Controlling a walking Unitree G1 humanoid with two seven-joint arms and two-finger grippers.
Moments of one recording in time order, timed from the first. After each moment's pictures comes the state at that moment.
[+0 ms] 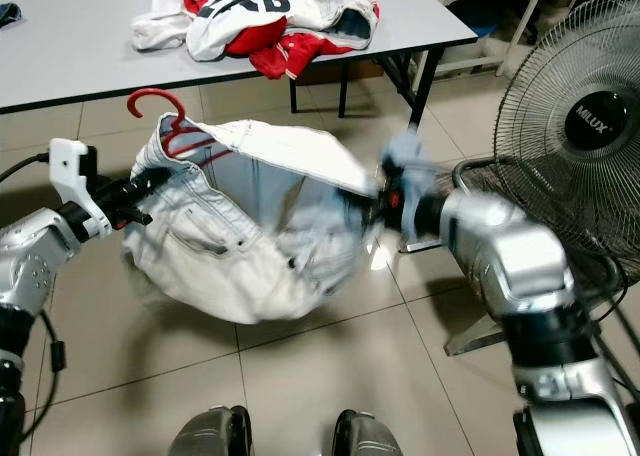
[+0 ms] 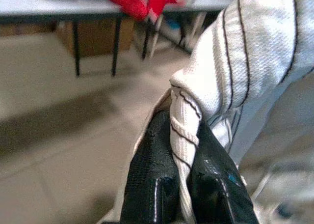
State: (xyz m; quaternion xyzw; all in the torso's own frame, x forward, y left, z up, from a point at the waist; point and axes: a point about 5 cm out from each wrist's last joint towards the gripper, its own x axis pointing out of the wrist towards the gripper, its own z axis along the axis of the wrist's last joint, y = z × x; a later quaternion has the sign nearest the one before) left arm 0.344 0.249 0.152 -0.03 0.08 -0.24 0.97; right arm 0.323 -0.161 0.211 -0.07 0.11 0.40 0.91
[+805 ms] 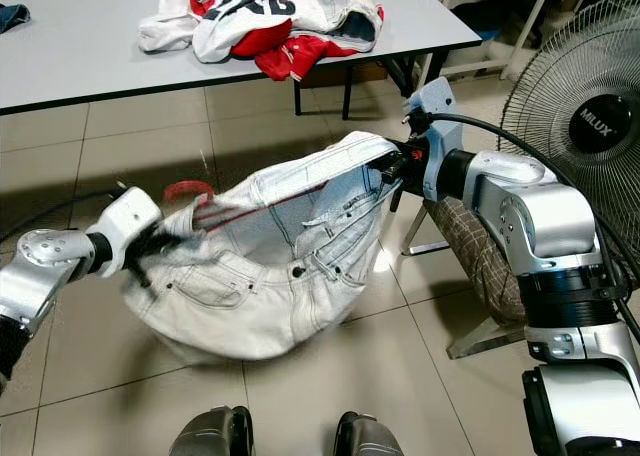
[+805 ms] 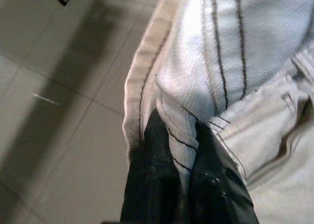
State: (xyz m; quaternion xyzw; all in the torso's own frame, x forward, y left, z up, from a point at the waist) left arm 0.327 0.240 0.112 0.31 0.25 -0.30 0.87; right arm 0.340 -0.180 0.234 -0.06 0.10 0.39 0.91
